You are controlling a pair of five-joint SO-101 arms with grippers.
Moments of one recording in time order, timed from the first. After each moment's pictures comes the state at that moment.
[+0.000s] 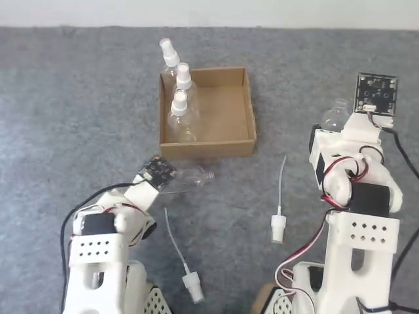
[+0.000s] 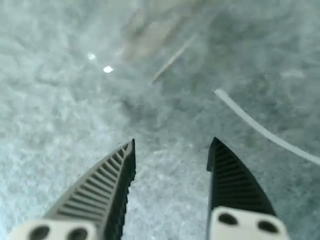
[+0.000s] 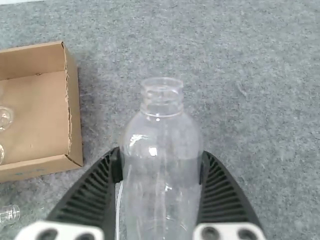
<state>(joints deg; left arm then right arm) -11.3 -59.3 80.4 64.0 -38.5 4.4 -48.6 36.4 61.1 -1.1</state>
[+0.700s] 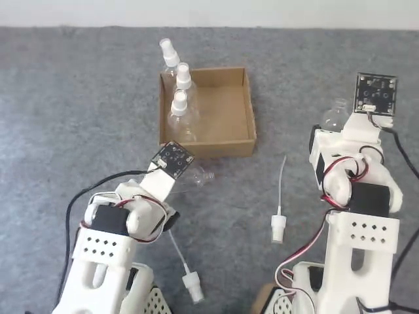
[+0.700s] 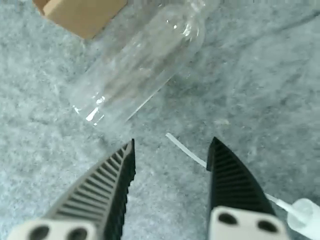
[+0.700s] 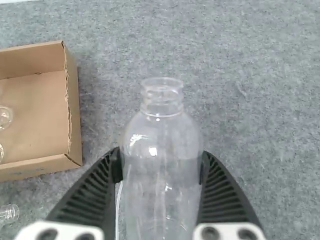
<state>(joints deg) 4.8 -58.2 68.7 72.7 -21.7 4.4 -48.6 36.4 61.1 -0.8</state>
